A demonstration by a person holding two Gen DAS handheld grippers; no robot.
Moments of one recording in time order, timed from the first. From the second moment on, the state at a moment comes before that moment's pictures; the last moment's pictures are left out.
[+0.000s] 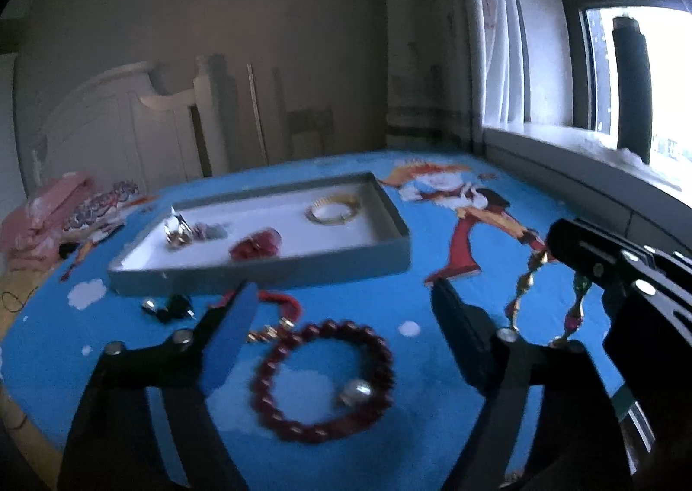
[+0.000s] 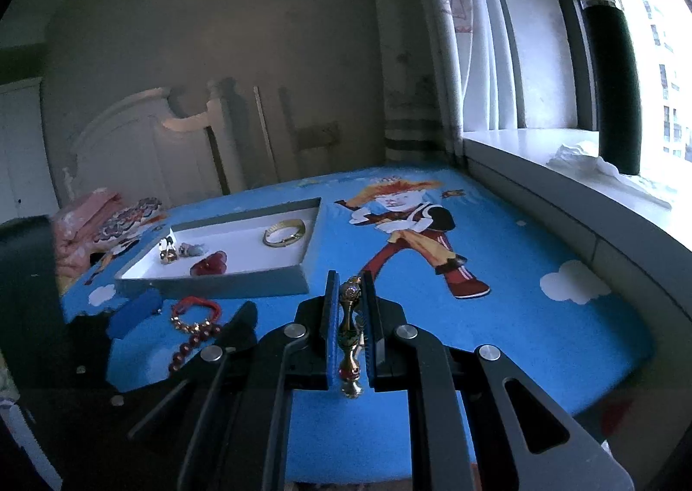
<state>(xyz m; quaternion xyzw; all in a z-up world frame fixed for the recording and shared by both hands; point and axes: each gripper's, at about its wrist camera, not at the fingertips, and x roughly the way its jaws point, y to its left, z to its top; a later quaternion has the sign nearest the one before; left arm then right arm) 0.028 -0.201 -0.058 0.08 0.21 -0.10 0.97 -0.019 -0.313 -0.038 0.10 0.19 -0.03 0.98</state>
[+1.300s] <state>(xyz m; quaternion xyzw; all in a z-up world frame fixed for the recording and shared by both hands) 0.048 -0.201 -0.072 0.05 0.26 -0.03 0.96 -0.018 -0.323 -0.048 0.10 0.21 -0.02 0.97</state>
